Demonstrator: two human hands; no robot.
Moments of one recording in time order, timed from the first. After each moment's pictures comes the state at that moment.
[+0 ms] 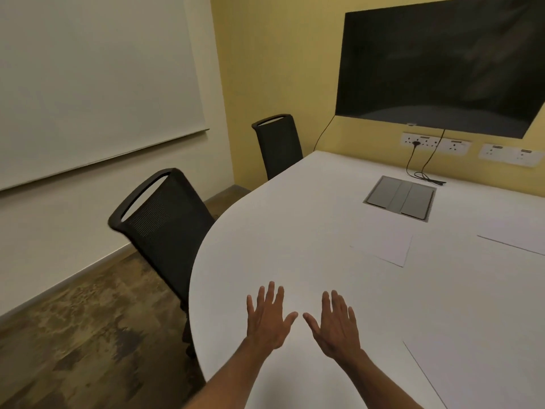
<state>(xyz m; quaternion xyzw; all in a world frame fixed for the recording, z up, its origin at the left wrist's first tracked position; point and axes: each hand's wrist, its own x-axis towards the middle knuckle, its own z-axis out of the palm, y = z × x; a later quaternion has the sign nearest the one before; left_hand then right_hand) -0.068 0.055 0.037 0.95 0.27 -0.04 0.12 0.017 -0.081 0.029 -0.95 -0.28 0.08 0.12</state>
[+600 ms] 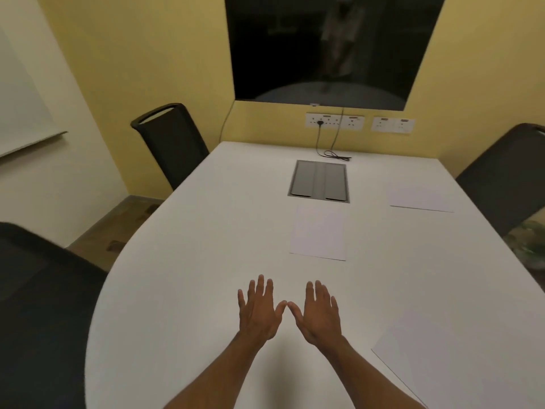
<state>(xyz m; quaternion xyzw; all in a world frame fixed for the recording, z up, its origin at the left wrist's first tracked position) 0.139 0.103 0.021 0.98 0.11 -0.07 0.12 0.162 -0.034 0.023 -0.98 -0.08 0.07 0.14</state>
